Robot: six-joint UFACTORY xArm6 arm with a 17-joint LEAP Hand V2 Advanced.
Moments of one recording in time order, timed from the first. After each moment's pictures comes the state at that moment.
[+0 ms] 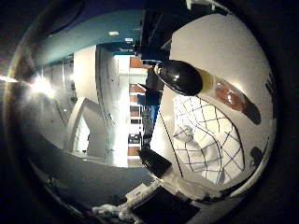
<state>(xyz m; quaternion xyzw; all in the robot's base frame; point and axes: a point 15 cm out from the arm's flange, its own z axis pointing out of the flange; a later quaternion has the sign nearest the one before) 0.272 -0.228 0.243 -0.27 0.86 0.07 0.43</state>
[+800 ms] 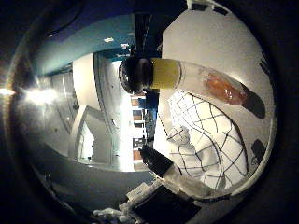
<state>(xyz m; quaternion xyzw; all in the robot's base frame) 0.269 -0.212 0.190 -0.24 0.86 0.10 0.44</state>
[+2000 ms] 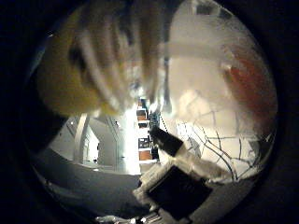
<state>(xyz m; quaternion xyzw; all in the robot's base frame) 0.393 -0.209 0.152 -0.20 0.84 0.13 0.49</state>
